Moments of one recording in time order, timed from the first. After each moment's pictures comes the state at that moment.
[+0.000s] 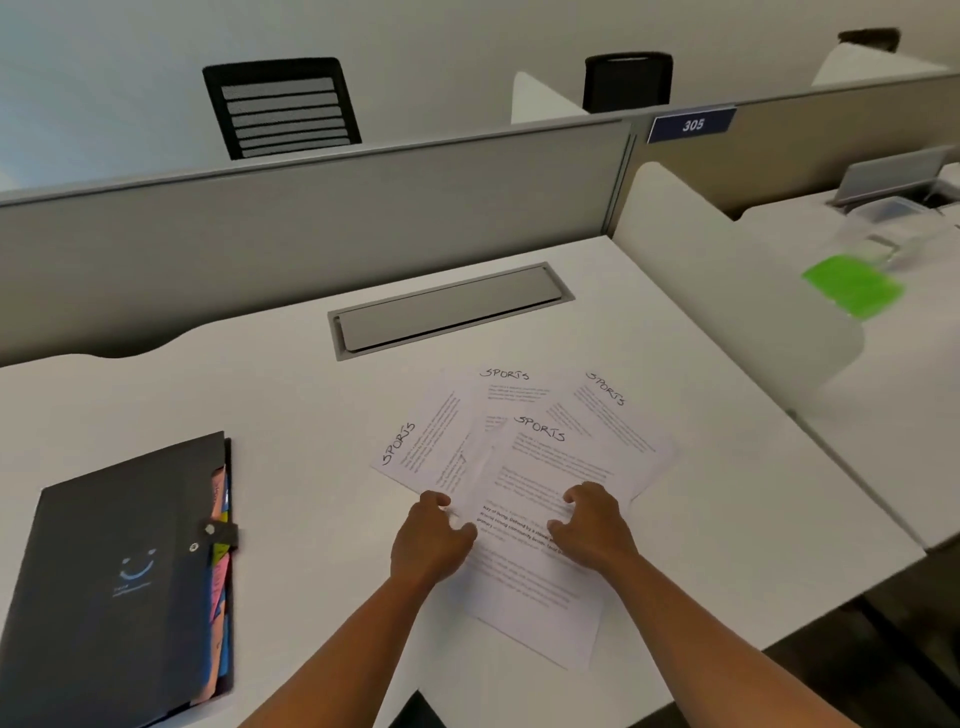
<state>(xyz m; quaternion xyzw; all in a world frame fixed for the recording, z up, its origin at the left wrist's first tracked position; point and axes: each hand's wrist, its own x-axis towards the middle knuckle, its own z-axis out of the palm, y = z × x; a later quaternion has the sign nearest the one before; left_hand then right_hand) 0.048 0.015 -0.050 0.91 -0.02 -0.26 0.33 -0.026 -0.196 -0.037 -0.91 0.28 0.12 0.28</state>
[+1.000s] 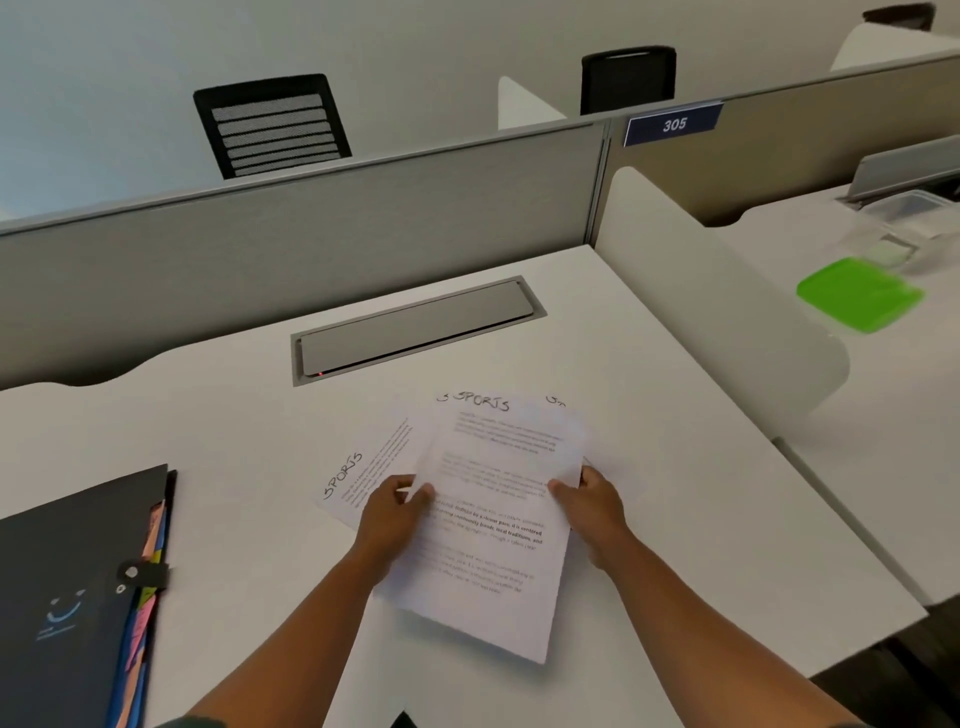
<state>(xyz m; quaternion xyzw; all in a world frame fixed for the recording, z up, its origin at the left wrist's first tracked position) 0.092 -0.051 -0.038 0.82 0.07 -0.21 0.53 0.015 -0.296 -0.039 -0.66 0.39 0.01 0.64</state>
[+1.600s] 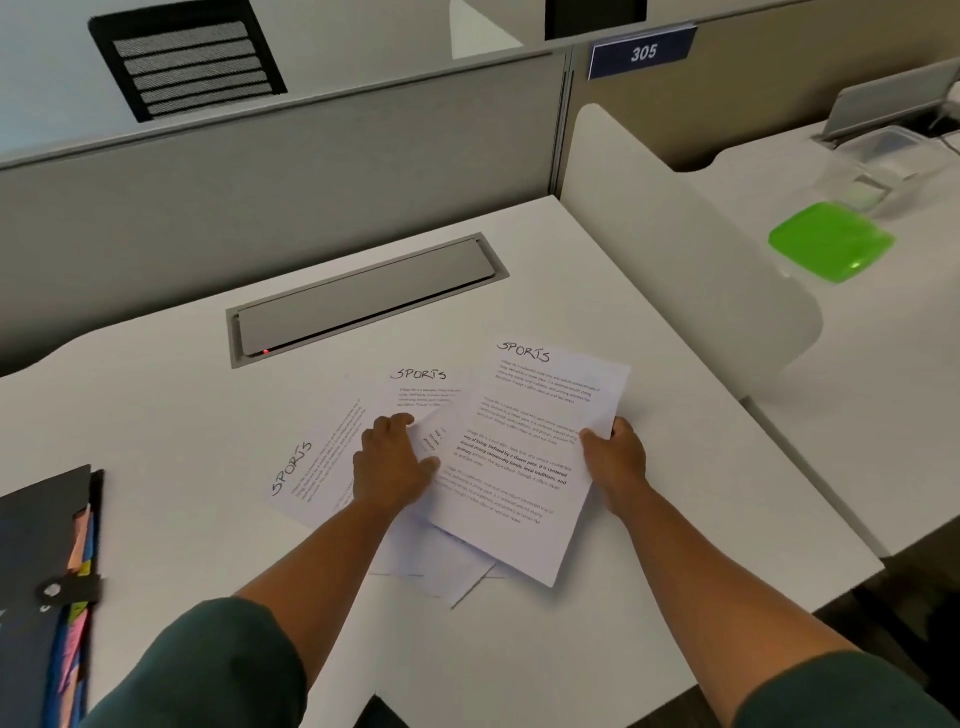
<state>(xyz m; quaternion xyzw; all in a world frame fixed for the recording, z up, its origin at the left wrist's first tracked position) 0.133 -0.119 -0.057 0.96 -0.11 -0.15 0.18 0.023 -0.374 -0.057 -0.66 0.48 -0.07 0.57</state>
